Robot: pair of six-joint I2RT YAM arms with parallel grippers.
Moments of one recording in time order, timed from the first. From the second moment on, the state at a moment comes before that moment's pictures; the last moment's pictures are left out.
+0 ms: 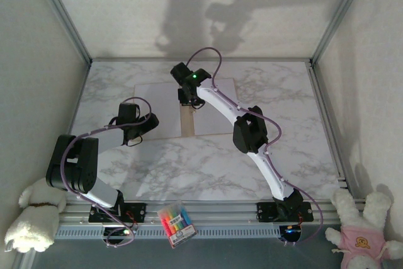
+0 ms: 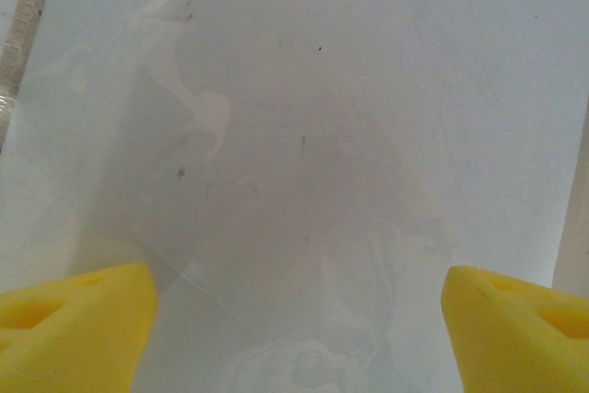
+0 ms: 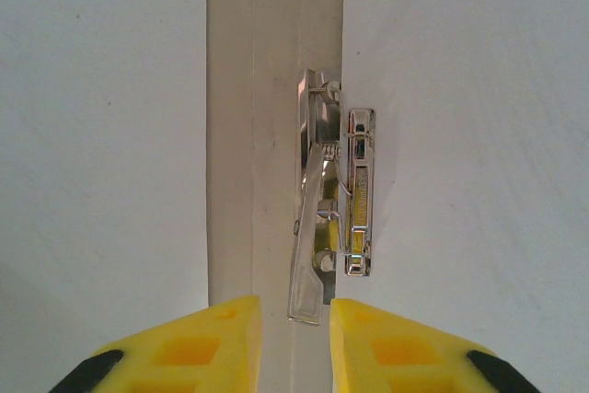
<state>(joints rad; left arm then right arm) -0.09 1.55 0.65 0.01 0.14 -0.63 0.76 2.50 2.44 -1.14 0.14 0.59</state>
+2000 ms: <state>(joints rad) -0.09 1.56 0.66 0.01 0.14 -0.63 0.80 2.52 2.38 -1.15 0.24 0.51</state>
